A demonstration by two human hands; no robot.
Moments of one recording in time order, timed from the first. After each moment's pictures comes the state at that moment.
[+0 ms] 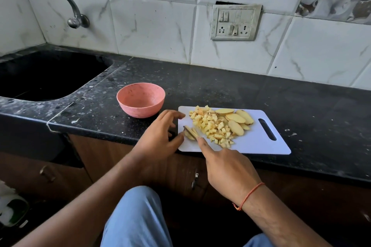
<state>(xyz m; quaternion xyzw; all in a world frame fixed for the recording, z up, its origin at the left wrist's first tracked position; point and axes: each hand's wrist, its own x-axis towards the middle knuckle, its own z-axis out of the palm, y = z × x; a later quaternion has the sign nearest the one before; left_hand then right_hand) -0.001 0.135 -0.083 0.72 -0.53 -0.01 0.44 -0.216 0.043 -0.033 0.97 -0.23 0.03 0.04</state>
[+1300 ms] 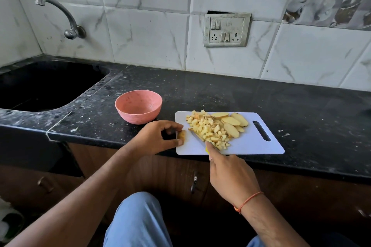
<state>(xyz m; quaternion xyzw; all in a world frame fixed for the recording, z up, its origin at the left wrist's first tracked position) 0.031 0.130 -0.074 0.74 -0.53 -0.13 0.38 -0.228 0.045 -0.048 0.94 -0.33 0.10 -0.07</state>
